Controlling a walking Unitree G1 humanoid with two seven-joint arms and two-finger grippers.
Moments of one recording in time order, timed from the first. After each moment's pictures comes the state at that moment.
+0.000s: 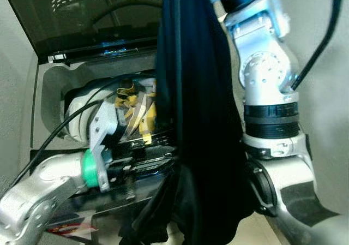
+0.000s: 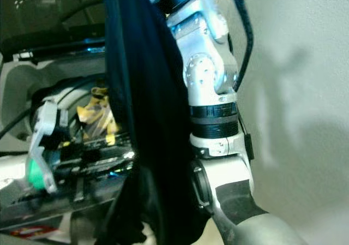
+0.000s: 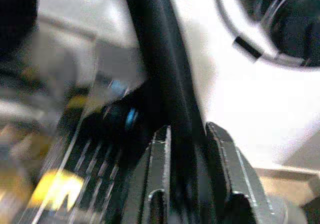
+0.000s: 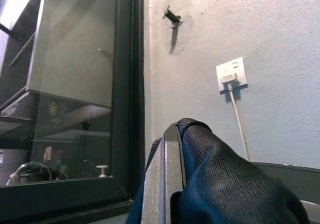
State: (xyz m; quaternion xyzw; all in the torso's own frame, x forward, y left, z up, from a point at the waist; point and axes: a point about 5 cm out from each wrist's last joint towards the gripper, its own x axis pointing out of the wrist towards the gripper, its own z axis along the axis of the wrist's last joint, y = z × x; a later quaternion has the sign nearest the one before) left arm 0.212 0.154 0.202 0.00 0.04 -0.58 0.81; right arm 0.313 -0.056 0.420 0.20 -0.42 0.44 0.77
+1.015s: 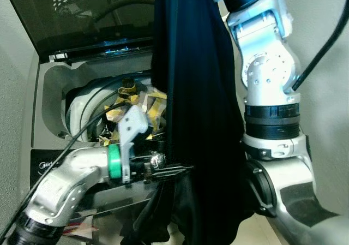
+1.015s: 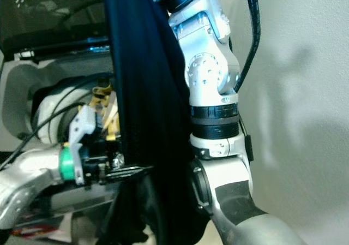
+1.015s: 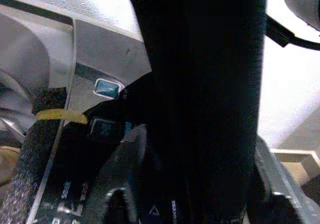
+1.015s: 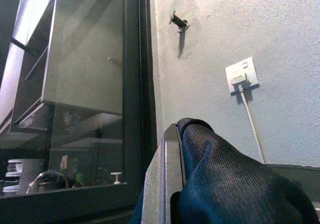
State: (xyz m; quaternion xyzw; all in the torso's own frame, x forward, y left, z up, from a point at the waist) left arm 0.246 0.105 0.188 0.03 0.04 -0.63 0.78; right arm 0.308 -0.057 0.422 0.23 -0.42 0.46 0.75
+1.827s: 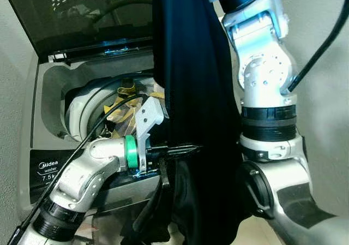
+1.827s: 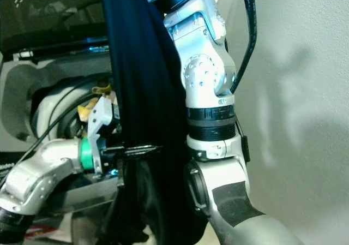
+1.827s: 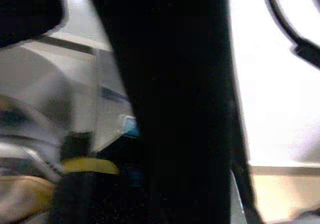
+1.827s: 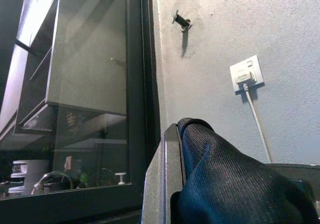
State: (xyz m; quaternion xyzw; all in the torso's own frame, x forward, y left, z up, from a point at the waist) left arm 0.273 0.084 0.193 0.04 0.00 -0.59 0.80; right arm 0.306 -0.054 0.422 0.23 -0.42 0.46 0.75
